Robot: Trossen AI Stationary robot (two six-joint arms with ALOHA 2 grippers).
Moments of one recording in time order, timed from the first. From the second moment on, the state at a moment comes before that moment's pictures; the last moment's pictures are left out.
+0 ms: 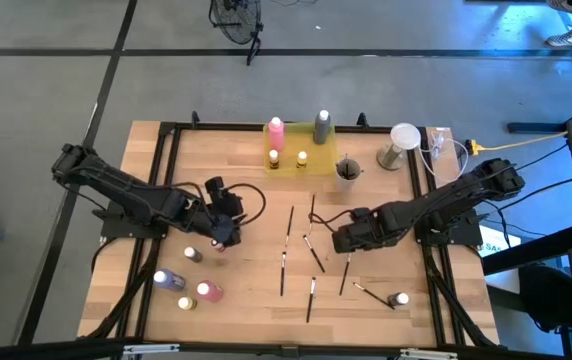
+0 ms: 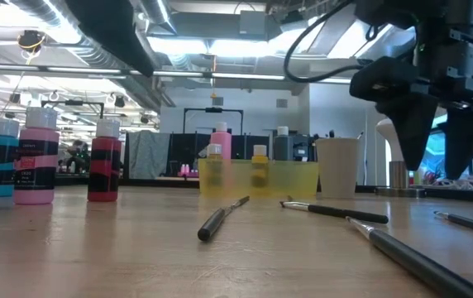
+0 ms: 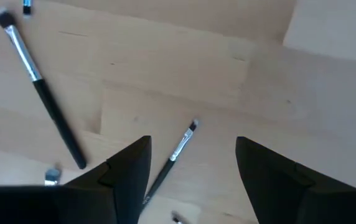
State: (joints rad) left arm -0.34 1.26 0.96 -0.72 -0.68 -0.43; right arm 0.33 1.49 0.85 -0.74 0.00 1.72
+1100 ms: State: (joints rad) left arm -0.35 1.26 0.96 -0.72 -0.51 -0.46; right arm 0.36 1.61 0.85 -0.66 0.00 2.05
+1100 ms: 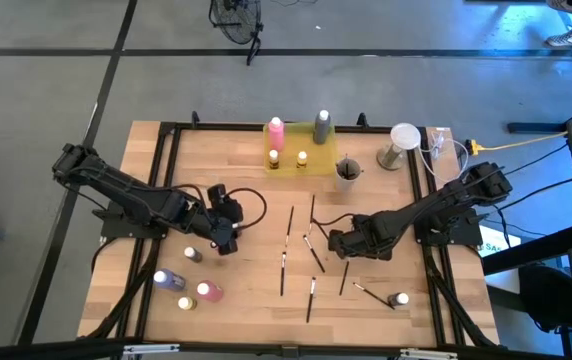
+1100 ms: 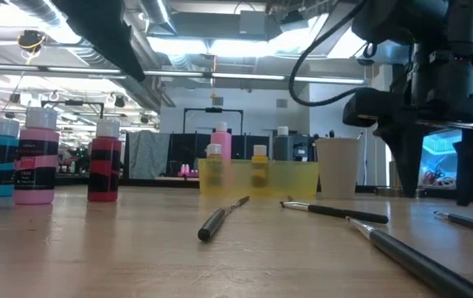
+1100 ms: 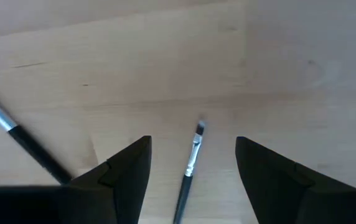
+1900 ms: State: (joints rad) left arm -0.35 1.26 0.96 -0.72 -0.50 -0.46; right arm 0.33 1.69 0.86 -0.65 -0.13 2.27
